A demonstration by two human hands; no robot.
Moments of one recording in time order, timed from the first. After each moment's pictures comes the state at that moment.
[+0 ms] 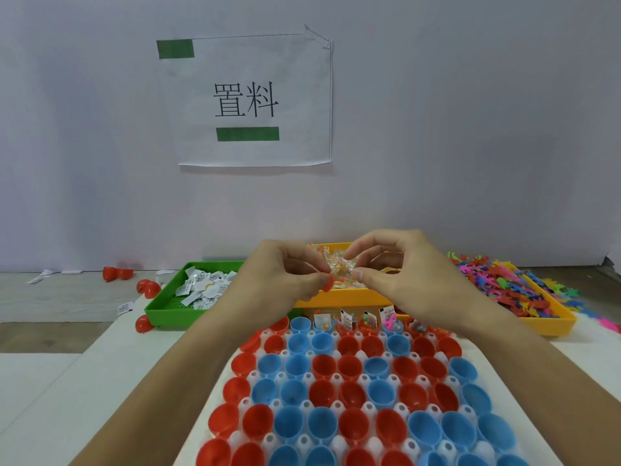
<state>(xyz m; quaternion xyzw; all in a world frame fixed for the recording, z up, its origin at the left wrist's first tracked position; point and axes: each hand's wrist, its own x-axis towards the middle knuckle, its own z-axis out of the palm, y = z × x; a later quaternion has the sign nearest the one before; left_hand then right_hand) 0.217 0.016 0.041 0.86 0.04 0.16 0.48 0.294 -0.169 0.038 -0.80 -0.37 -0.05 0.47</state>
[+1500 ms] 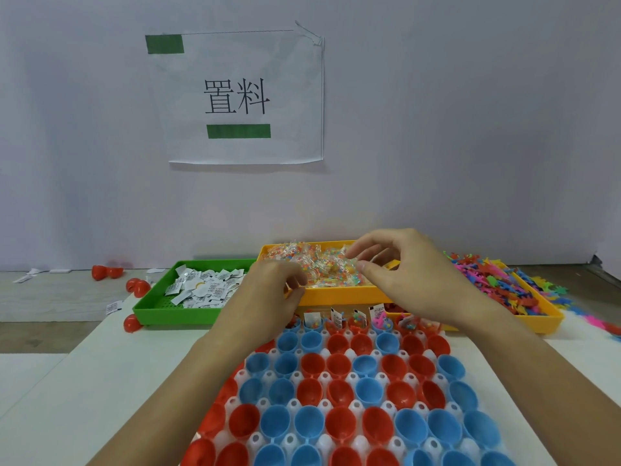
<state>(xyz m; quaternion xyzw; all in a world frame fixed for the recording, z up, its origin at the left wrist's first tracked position) 0.247 0.032 -0.005 0.95 0.01 0.25 0.17 0.314 -0.177 0.031 -0.82 -0.37 -0.07 0.43</state>
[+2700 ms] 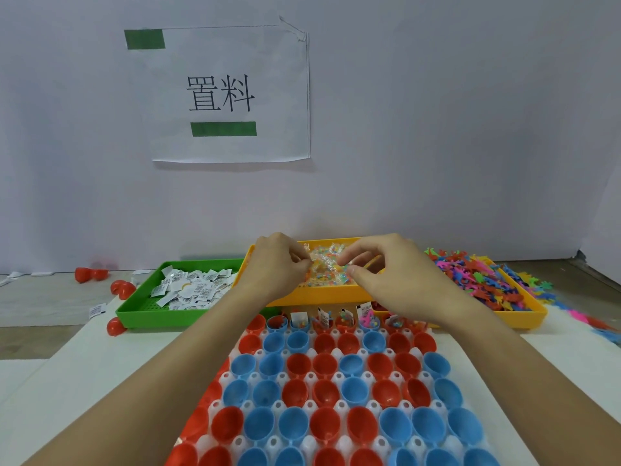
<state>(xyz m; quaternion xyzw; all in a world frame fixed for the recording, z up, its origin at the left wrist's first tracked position) 0.305 0.023 0.006 0.93 0.08 0.24 0.27 0.327 -0.179 0.019 -0.84 -0.36 -0.06 0.41</state>
